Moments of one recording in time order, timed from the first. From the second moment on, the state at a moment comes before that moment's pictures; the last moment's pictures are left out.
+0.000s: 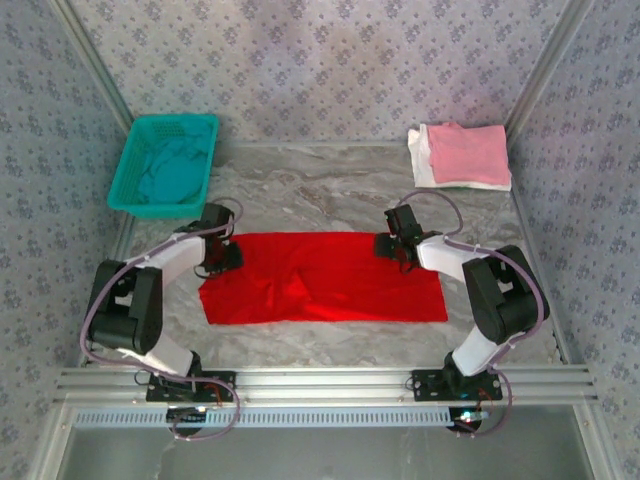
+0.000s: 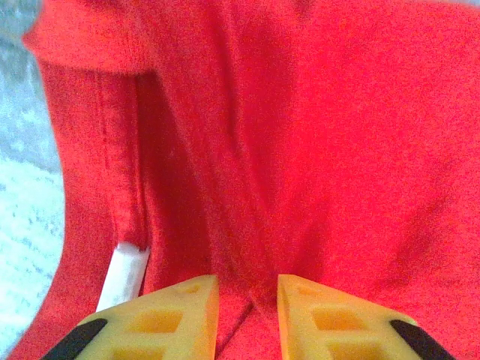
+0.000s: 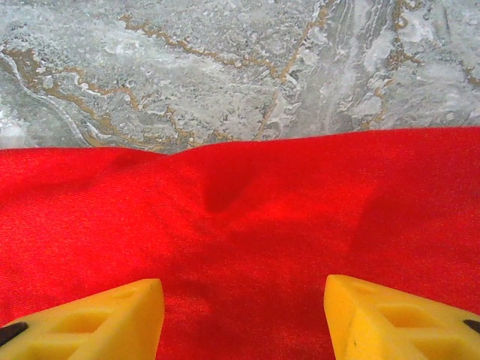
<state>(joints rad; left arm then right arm) -0.22 1.55 0.85 -0.53 0.01 -0.46 0.38 1.64 0.82 -0.18 0.12 0.39</state>
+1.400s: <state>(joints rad) -0.11 1.60 0.99 -0.58 0.05 -0.39 0.26 1.66 0.82 -0.16 -0.01 0.53</state>
